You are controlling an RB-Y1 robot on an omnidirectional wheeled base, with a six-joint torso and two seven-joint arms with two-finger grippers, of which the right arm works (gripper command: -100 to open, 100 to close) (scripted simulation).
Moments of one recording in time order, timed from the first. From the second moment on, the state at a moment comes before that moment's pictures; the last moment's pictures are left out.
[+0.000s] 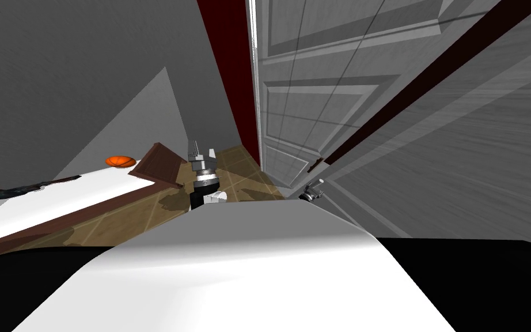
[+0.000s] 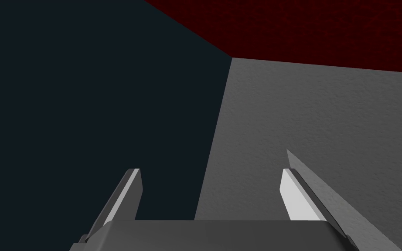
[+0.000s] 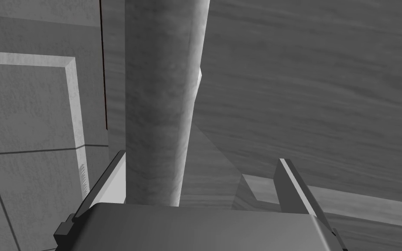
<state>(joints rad) 0.13 -0.04 -0.19 -0.96 -0.99 -1.01 -0.88</state>
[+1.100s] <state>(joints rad) 0.07 -0.06 -0.21 -0.86 -0.96 -1.04 -0.94</state>
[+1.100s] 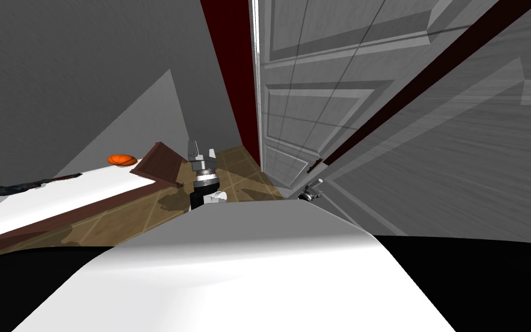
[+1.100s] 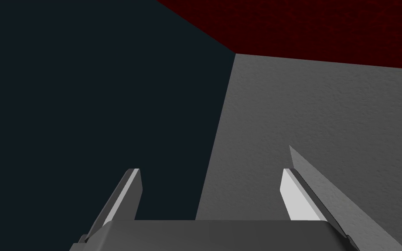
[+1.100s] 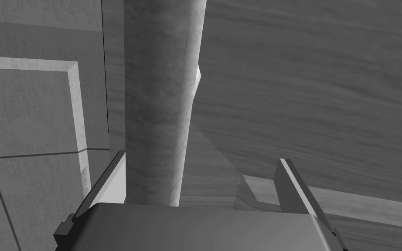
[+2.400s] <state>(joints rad) 0.09 -0.05 -0.22 -0.89 -0.97 -1.02 -0.92</state>
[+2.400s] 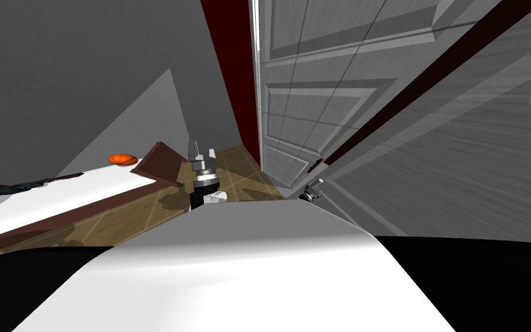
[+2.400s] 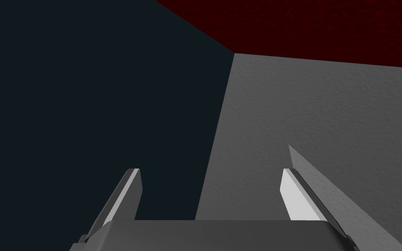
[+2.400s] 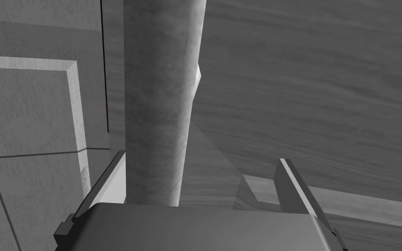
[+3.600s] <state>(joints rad) 0.10 -0.04 -0.21 -0.92 -0.98 -1.01 -0.90</state>
